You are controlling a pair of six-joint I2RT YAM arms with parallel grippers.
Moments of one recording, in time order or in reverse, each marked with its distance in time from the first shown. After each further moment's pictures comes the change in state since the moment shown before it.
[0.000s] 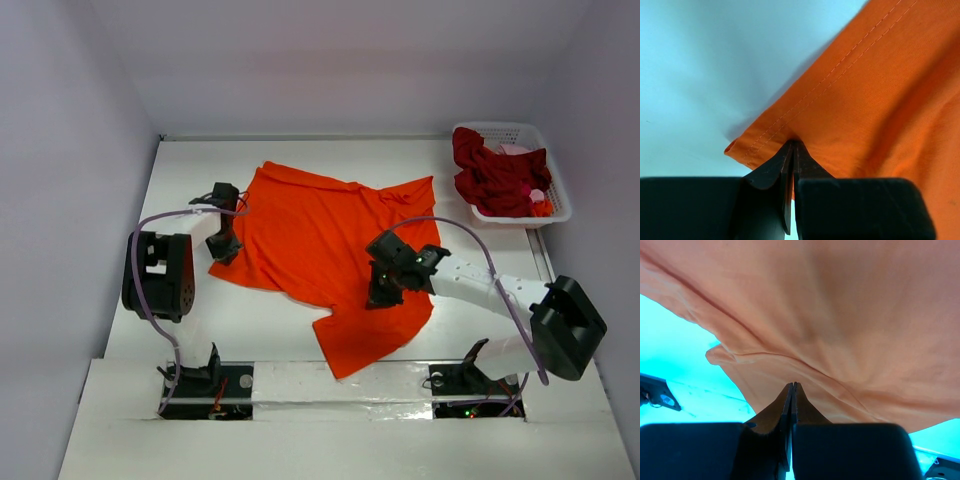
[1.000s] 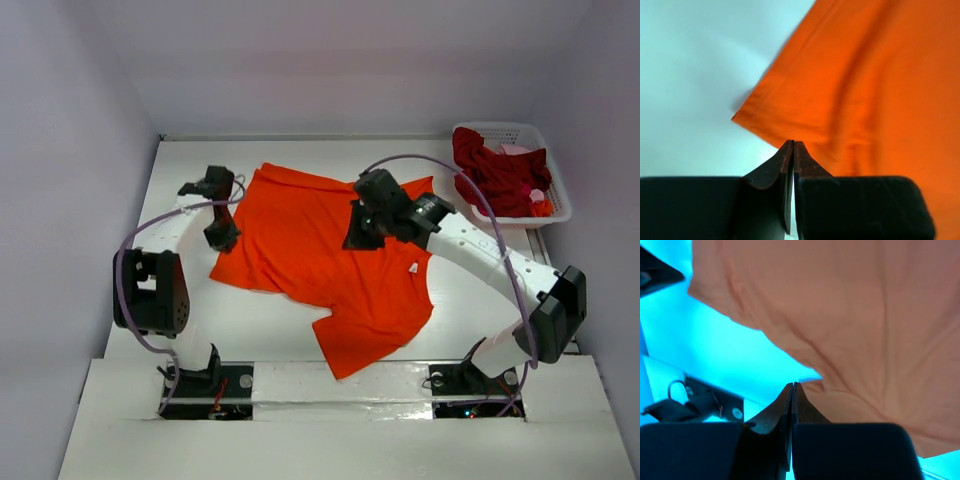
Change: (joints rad) left arm -0.013 -0.117 0.075 -0.177 0.064 0.006; right arm -0.021 0.134 0.544 -0.146 0.093 -0.121
